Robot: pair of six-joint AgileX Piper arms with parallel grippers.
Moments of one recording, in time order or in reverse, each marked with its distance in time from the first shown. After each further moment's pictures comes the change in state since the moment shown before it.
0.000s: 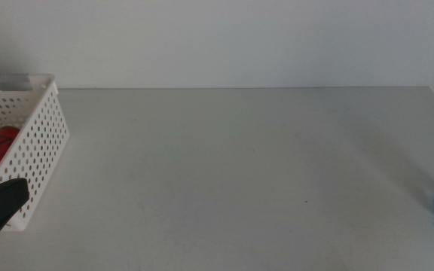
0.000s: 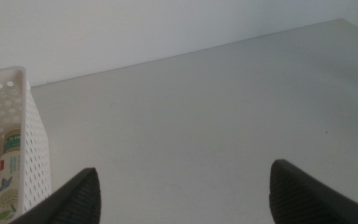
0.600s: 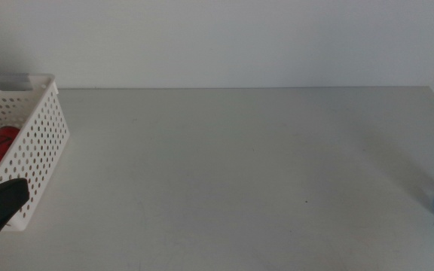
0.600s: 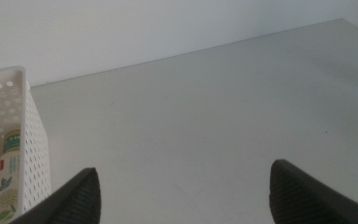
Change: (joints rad) left arm 0.000 0.000 0.000 0.000 0.000 0.000; right arm -0.024 0.116 -0.002 -0.139 -0.131 -0.120
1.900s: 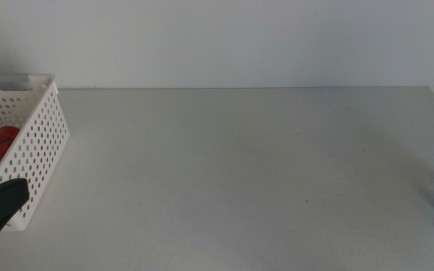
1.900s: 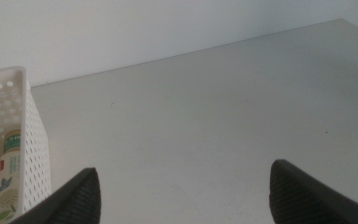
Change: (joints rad) left arm 0.000 0.000 0.000 0.000 0.000 0.000; right arm 0.000 0.648 -0.254 0.094 -0.319 -0.207
